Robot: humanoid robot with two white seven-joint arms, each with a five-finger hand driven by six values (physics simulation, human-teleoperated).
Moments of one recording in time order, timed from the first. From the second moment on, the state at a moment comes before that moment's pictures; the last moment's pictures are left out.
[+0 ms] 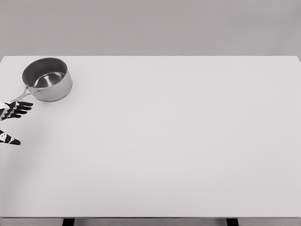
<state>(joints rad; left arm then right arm) -0.12 1.14 -0.27 -1.51 0.48 0.11 -0.61 0.01 0.00 -0.30 0.05 0.25 -0.01 0.09</state>
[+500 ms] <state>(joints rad) -0.18 1.12 -0.27 -1.48 0.35 0.11 -0.61 0.01 0.00 -0.30 0.05 0.25 -0.01 0.09</state>
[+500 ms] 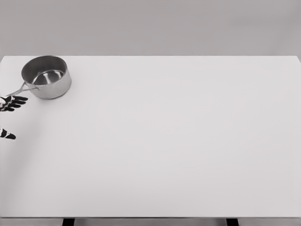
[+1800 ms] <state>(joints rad) -0.18 1.22 -0.32 -1.50 0.45 0.12 -0.61 0.01 0.00 -0.30 0.05 0.25 -0.01 0.09</state>
